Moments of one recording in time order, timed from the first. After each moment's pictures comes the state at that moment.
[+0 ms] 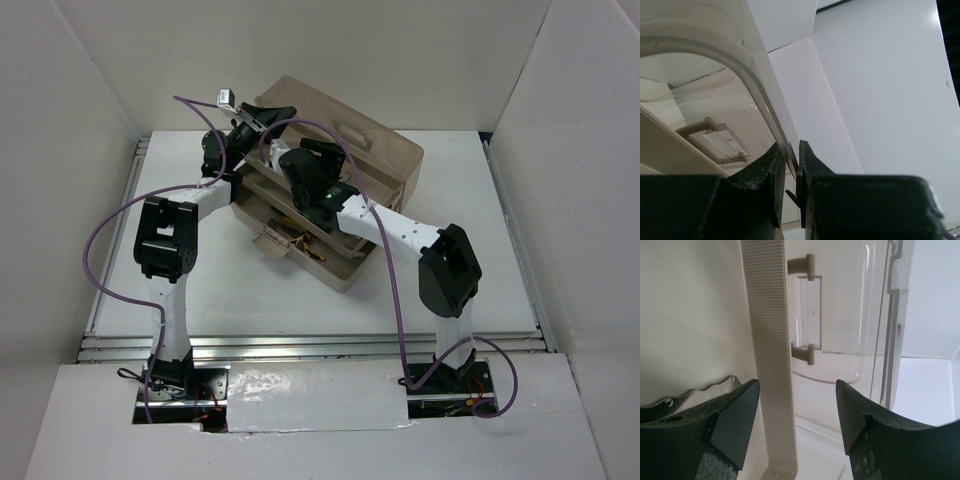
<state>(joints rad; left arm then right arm) -0.19 2.15 1.55 1.10 0.53 -1.62 0.80 1.92 1.66 -0.14 0.95 -1.01</state>
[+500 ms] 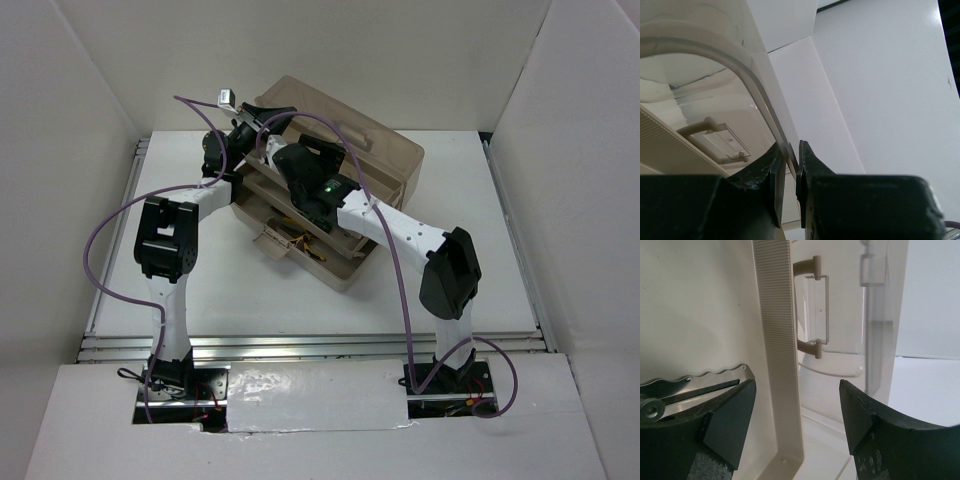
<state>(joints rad) -0.19 2.15 1.55 1.10 0.53 -1.60 0.83 1.92 1.77 -0.37 0.92 -0.84</state>
